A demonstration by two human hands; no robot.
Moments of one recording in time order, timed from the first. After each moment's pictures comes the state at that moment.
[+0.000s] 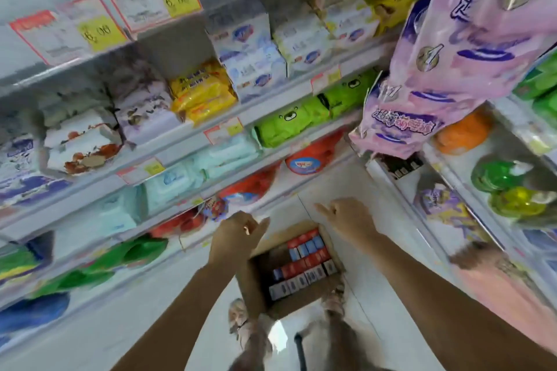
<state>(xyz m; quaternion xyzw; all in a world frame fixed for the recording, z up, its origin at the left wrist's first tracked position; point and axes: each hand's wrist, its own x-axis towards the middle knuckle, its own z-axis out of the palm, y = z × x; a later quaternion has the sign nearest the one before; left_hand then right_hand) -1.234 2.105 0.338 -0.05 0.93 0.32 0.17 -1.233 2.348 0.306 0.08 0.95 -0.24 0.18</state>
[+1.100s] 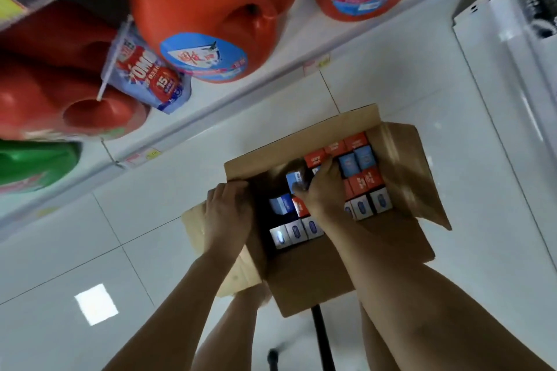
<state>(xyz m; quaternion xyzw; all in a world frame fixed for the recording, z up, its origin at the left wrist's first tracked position) -1.149 2.045 -0.096 -0.12 0.94 0.23 0.23 -1.155 2.221 -0.172 0.25 0.89 -0.25 0.28</state>
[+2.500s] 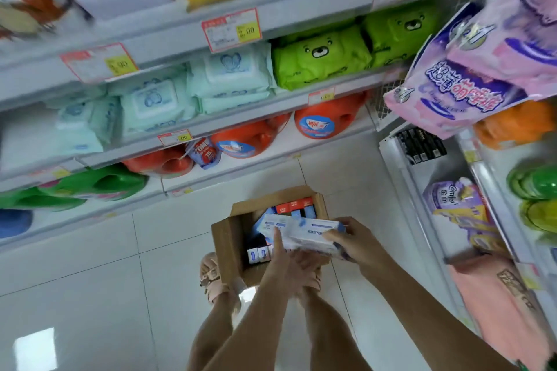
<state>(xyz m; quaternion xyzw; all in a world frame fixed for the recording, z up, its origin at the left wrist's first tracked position) -1.123 2.204 0.181 -0.53 0.18 0.75 0.34 -1.159 2.351 0.223 0.32 0.72 -0.51 0.35</state>
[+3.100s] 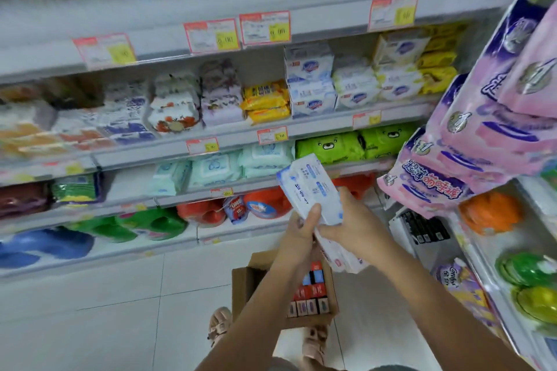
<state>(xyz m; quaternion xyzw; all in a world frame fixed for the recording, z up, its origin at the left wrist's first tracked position) -1.188 2.217 0.396 -0.22 0.47 0.84 0.15 -1.223 2.334 0.446 -0.06 0.90 -0.39 0.19</state>
